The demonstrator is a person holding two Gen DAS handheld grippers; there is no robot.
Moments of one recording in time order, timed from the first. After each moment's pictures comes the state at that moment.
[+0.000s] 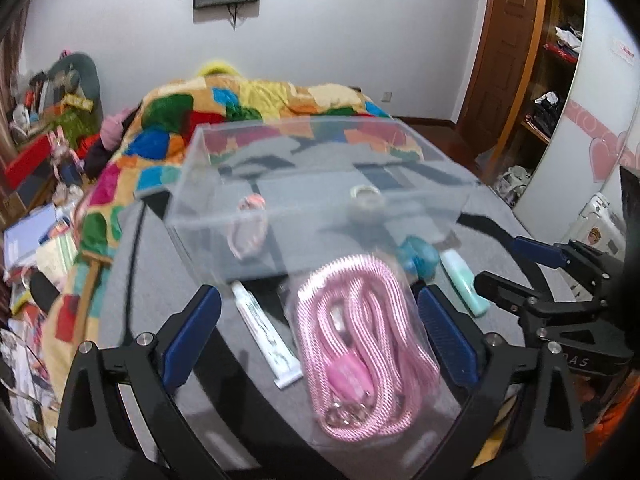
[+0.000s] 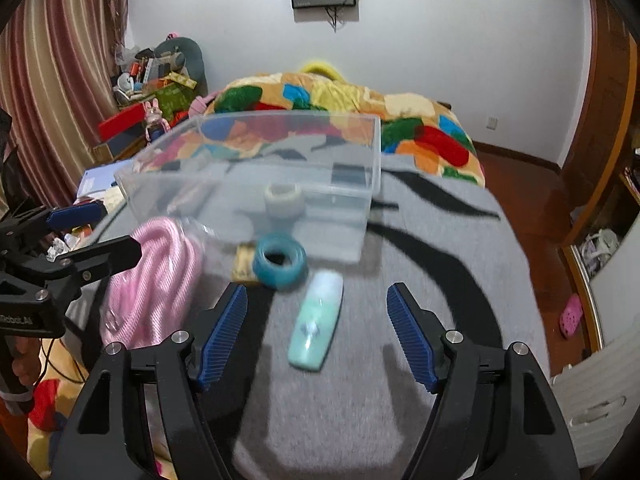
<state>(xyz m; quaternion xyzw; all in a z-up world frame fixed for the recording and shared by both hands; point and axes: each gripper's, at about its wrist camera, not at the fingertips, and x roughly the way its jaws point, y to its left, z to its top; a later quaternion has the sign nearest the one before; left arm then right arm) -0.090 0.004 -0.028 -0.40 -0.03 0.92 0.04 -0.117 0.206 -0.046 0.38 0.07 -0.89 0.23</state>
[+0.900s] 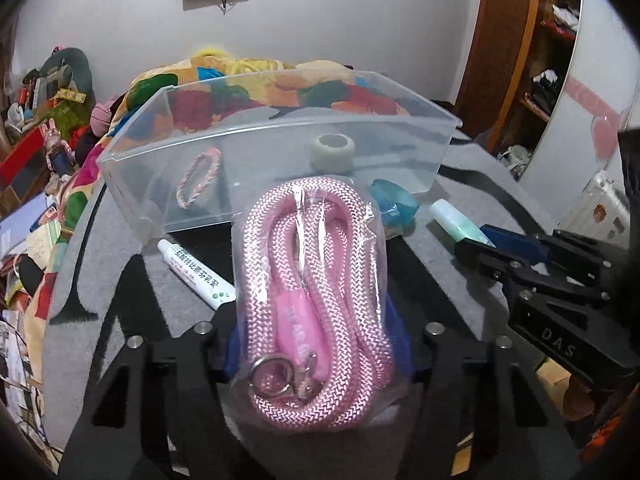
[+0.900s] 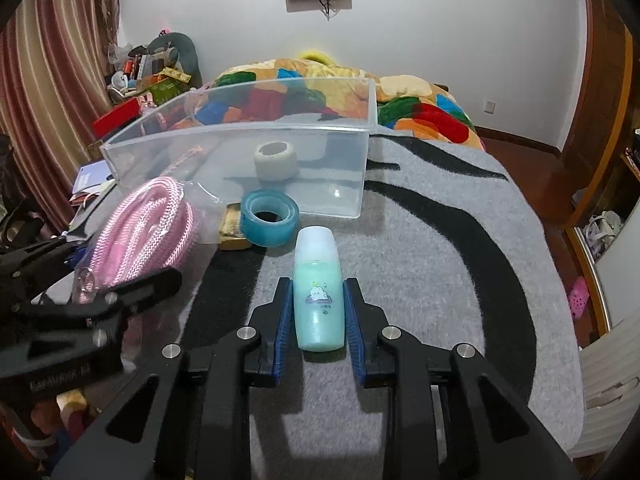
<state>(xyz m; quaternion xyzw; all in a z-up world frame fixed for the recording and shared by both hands) -0.079 0.045 -0.065 -0.41 -0.02 0.91 0.04 -0.106 0.210 -0.073 0.39 0.05 -0.89 0.23</state>
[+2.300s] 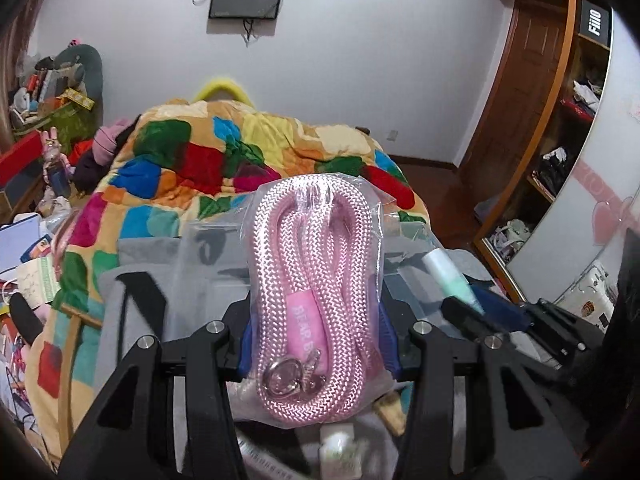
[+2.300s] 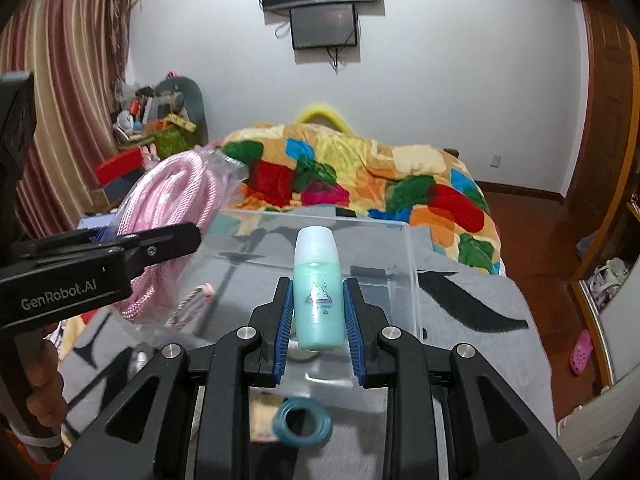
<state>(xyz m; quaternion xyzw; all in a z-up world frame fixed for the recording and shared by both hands) -0.190 -0.016 0.016 -0.35 -0.09 0.93 0.03 -0.188 0.152 -0.005 0.31 0.05 -0.92 0.23</state>
